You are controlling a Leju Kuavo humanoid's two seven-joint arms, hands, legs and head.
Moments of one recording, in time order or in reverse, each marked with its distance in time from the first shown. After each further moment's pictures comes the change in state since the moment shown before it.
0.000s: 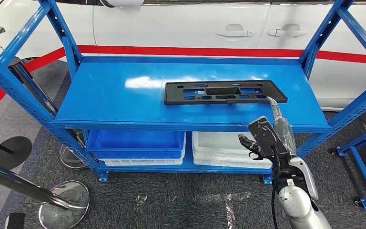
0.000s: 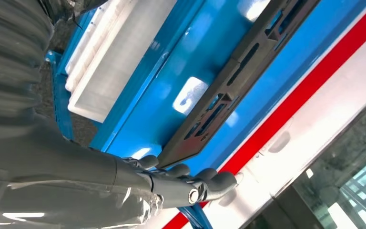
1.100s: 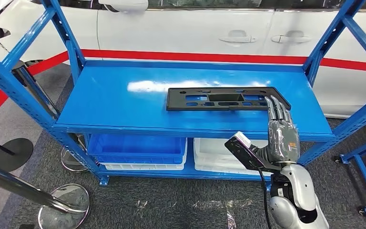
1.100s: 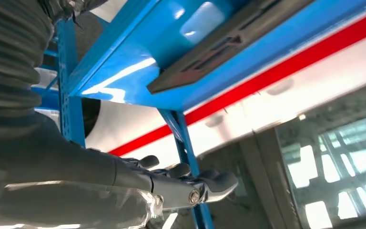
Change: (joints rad) left arm -0.030 0.086 0.036 0.247 0.050 -0.161 0.019; right arm 0.037 0.011 0.034 -0.044 0.540 0.027 -0.006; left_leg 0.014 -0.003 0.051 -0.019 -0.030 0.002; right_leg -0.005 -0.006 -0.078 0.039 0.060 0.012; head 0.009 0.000
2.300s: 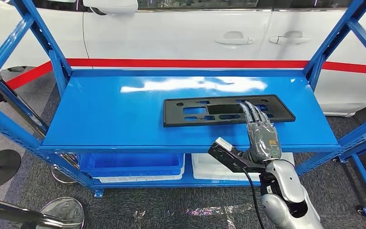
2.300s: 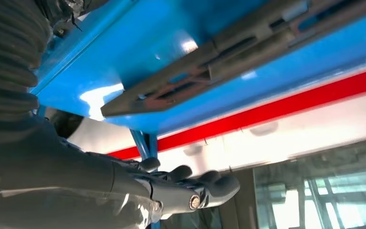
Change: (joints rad) left arm -0.003 0.048 0.002 0.040 0.031 -0.108 -0.076; right arm -0.057 -0.009 0.100 0.056 -0.027 0.132 -0.020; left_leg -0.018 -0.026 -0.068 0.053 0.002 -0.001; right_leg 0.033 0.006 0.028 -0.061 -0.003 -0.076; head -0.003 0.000
